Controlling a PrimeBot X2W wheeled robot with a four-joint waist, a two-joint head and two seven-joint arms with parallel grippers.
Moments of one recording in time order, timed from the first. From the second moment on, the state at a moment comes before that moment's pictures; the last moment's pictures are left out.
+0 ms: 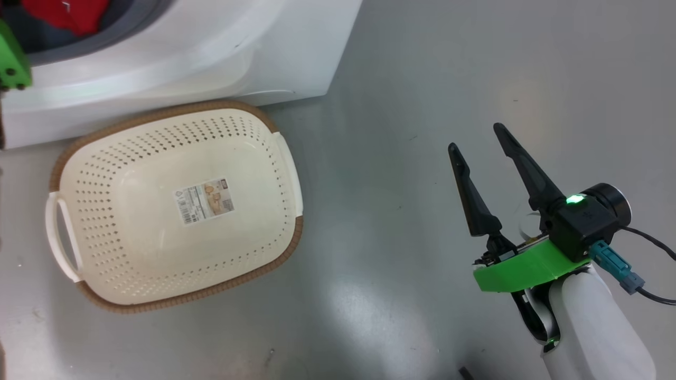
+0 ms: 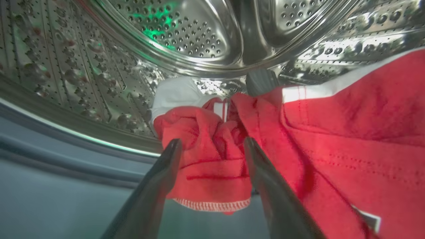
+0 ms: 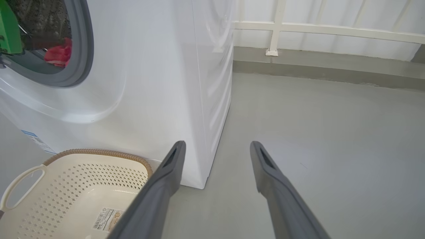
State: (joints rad) left arm -1.27 0.33 -0.15 1.08 -0.25 0.08 -0.09; right arm -0.34 -0.05 0.15 0.14 0.16 0.13 -0.26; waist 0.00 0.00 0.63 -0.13
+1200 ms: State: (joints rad) left arm -1.36 0.38 -0.23 1.21 -0.23 0.11 -0.07; right arm -0.34 -0.05 0.17 0.15 0.19 0.13 -0.26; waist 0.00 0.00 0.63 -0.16
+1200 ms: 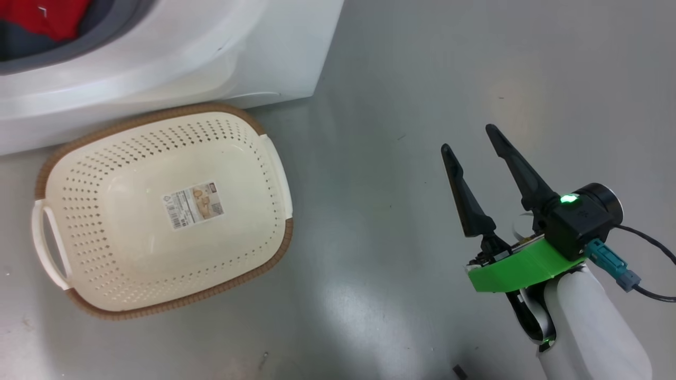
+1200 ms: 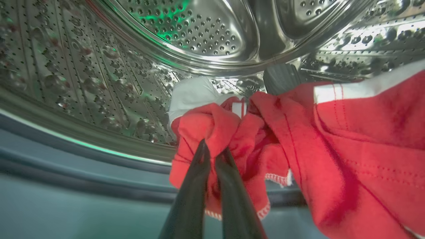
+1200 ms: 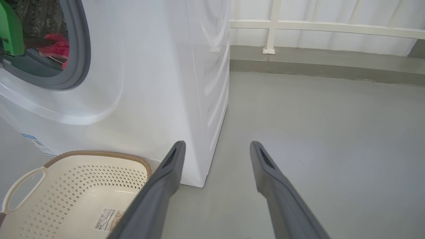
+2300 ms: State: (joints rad) left arm -0.74 0.29 -0.08 0.48 -0.30 0.10 -0.25; right arm -0.33 -0.05 0.14 0.19 0.19 0.13 -0.26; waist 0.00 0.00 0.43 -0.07
